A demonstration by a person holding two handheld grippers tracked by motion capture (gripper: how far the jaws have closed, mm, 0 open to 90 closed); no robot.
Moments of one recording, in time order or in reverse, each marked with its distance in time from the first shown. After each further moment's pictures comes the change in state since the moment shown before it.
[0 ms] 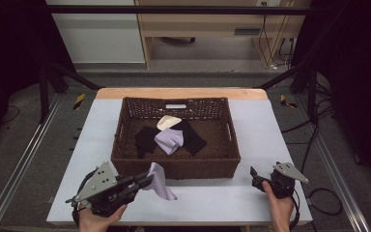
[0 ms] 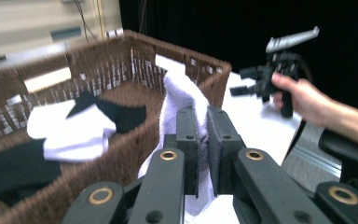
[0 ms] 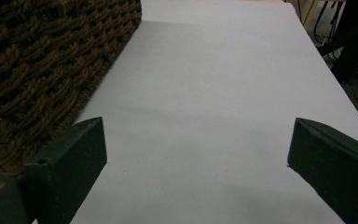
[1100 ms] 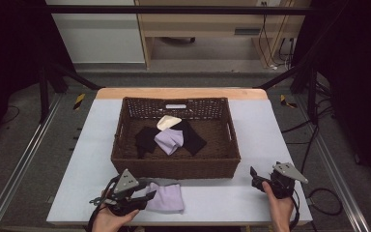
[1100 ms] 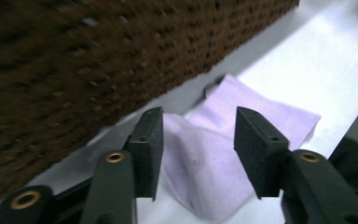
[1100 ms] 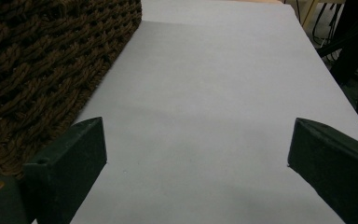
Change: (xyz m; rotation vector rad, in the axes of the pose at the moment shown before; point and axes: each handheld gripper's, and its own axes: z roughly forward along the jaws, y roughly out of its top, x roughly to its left) left arm 0.028 -0.071 0.045 0.305 0.137 -0.114; right arm 0.001 0.000 0.000 -0.002 -0.003 -0.006
